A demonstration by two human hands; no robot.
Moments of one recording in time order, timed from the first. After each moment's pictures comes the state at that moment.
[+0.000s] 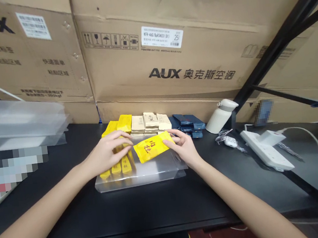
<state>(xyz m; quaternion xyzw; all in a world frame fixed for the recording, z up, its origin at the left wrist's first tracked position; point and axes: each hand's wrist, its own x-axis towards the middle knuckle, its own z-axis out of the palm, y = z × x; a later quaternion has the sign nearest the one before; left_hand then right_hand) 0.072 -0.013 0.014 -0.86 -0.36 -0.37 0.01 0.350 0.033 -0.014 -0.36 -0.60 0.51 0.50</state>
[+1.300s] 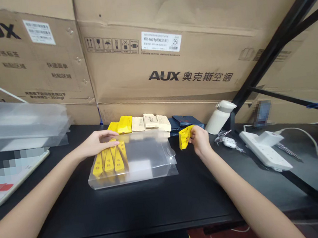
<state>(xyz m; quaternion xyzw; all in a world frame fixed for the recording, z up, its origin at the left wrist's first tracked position) 0.023 0.020 0.008 -0.74 -0.53 -0.33 -0.26 0.399 0.080 -0.011 -0.49 -0.41 0.39 0.66</state>
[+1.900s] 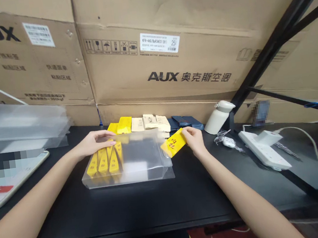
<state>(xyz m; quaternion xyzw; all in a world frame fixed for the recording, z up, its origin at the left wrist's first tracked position) 0.012 0.024 0.005 -0.74 -0.50 -0.36 -0.27 0.394 0.077 -0.014 -0.52 -0.55 0.31 0.57</state>
